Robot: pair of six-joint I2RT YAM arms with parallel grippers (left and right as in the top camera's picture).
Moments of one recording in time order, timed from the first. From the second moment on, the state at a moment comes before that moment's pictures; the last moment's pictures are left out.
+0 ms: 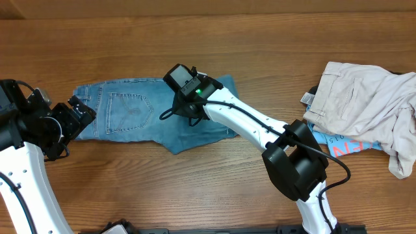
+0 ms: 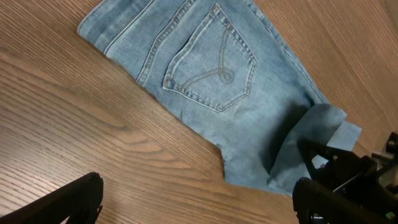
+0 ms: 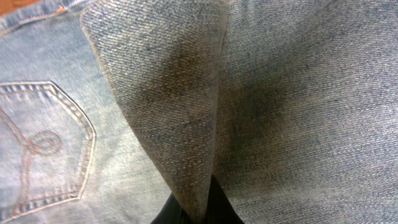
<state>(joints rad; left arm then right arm) 0.50 1.31 1.38 -1.29 0.30 -0.31 0.77 2.17 1.77 -0.77 0.03 0.96</state>
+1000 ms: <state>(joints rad) 0.50 1.31 1.38 -1.31 0.30 -0.30 0.65 2.31 1.85 -0.64 -0.38 0.84</state>
